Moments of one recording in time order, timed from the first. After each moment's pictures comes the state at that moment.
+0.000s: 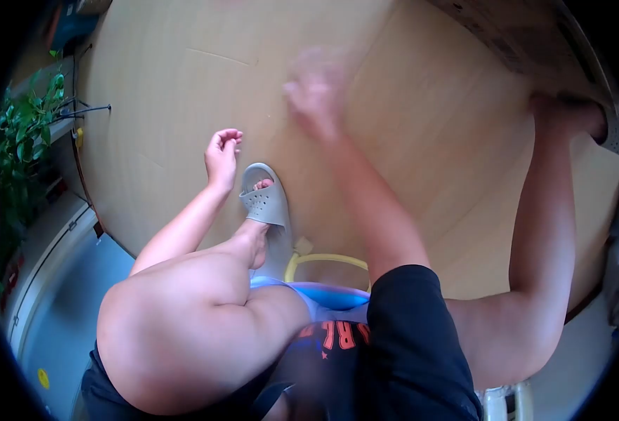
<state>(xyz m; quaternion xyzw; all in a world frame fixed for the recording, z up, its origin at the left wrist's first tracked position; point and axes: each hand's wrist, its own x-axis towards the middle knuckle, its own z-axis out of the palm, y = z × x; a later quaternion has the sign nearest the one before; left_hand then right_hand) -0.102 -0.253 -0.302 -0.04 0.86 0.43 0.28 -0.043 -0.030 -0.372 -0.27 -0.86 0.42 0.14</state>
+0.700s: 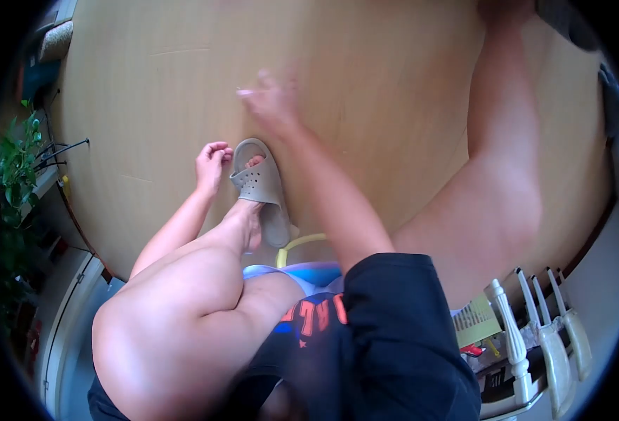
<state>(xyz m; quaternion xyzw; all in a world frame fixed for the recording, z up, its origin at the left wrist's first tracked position) -0.062 -0.319 -0.329 -0.06 0.79 0.43 0.43 0.038 -0.084 -0.313 -0.31 -0.86 0.41 -0.01</state>
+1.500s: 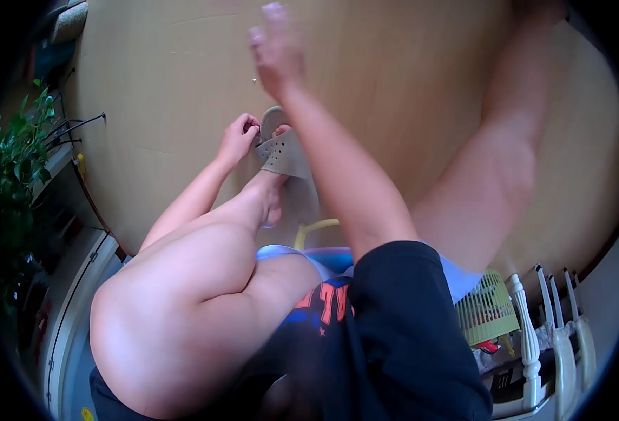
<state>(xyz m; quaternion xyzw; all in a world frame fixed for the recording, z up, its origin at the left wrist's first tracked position) -0.067 -0.335 -0.328 0.21 0.84 0.23 0.45 -0.022 -0.115 -0.308 -0.37 -0.73 0.47 0.31</state>
